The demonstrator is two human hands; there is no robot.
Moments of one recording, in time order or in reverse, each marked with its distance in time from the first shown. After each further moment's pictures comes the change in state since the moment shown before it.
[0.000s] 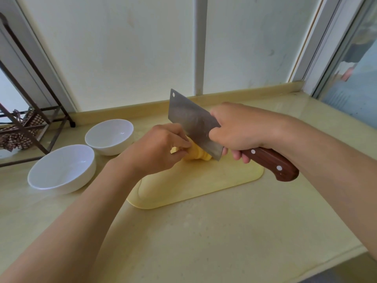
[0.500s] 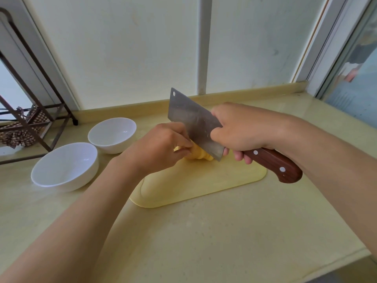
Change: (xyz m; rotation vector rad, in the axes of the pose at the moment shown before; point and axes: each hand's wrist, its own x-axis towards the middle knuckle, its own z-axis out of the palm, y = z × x) left_hand 0.001 -0.001 -0.001 0.026 0.000 0.019; right_hand -0.002 -0.004 0.001 -0.015 -0.011 -0.011
